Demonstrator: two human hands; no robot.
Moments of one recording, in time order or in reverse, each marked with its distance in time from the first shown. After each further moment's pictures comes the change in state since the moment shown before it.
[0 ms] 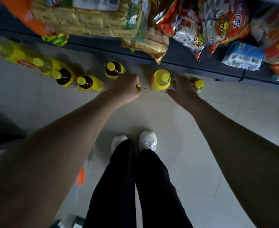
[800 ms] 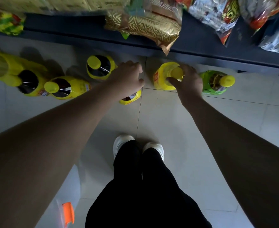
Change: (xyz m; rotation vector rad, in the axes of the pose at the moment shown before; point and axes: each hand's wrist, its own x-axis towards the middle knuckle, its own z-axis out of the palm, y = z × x) left_hand 0.126 -0.044 0.070 0.021 -0.044 0.127; right_hand 0.111 0.027 0.092 0.286 0.251 0.116
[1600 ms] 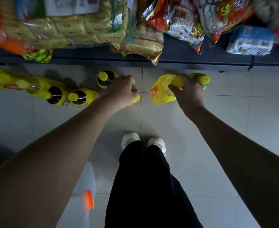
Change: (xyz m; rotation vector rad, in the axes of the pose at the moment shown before) left_hand -0.086 0.041 -0.060 -0.015 0.021 -0.076; right_hand -0.087 -0.032 -0.081 0.139 0.075 0.007
